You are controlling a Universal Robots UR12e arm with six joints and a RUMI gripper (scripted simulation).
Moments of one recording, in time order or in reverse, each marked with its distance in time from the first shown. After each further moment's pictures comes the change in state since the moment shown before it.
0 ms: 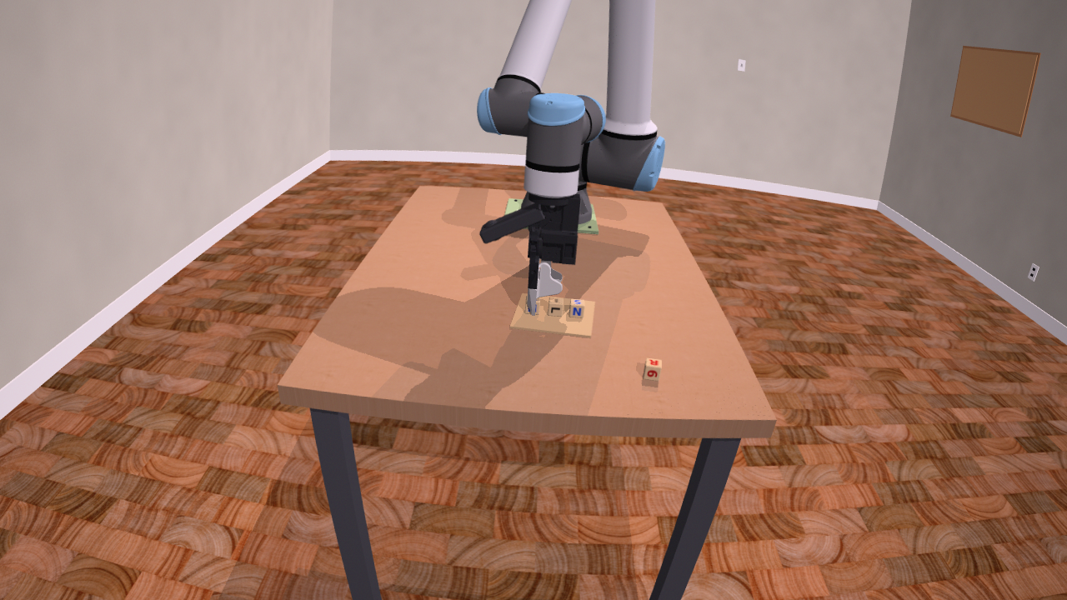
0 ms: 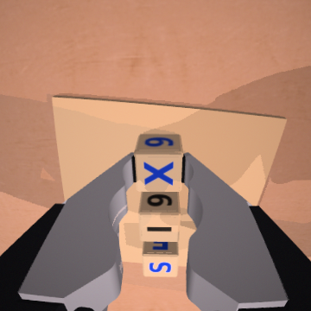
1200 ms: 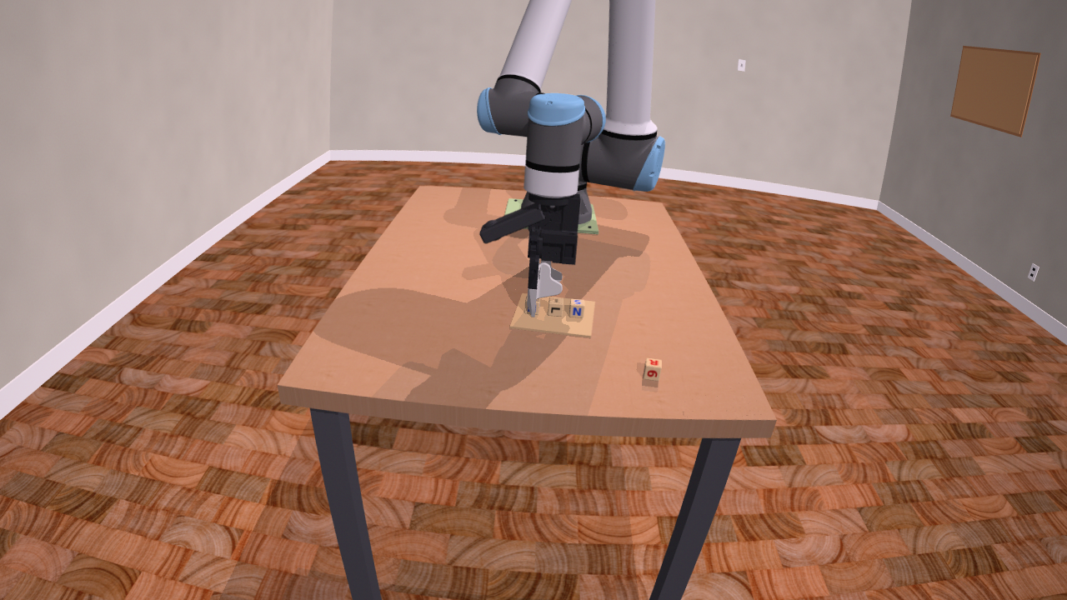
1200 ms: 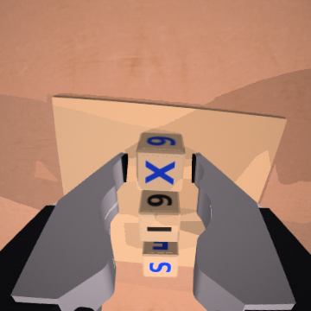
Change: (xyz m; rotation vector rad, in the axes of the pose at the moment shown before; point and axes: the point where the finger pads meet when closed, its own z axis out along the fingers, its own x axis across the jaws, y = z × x) arm 0.000 0.000 0.000 0.000 0.000 0.000
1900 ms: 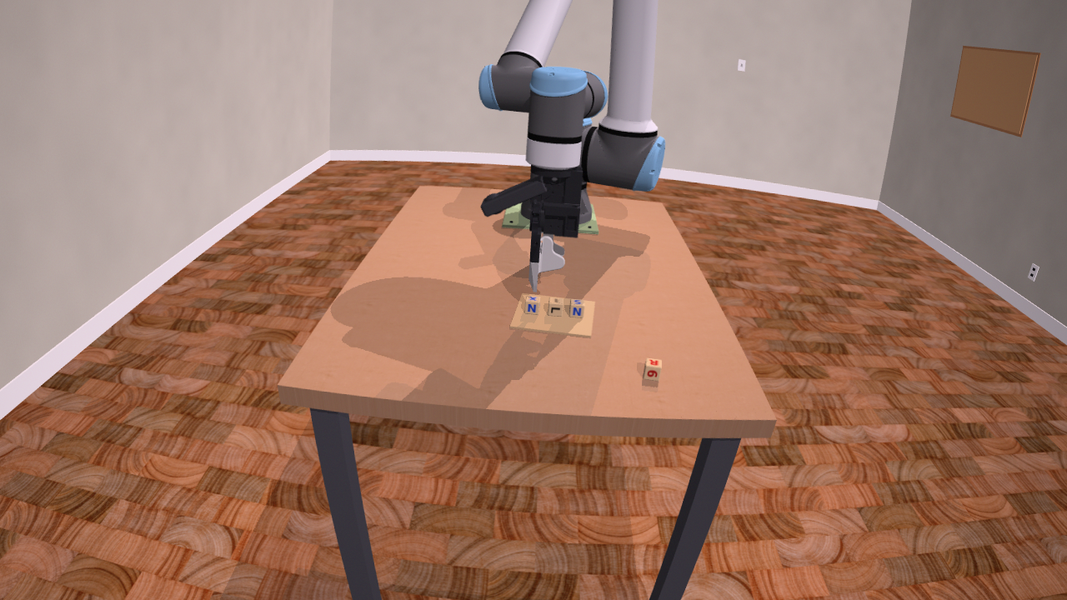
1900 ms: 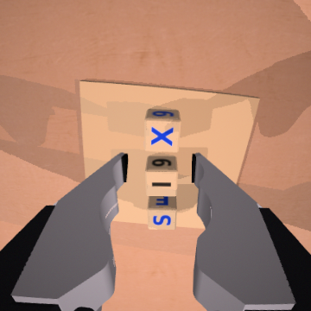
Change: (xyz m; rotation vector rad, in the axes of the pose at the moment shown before) arm 0.000 0.000 -0.049 0.001 -0.001 0.000
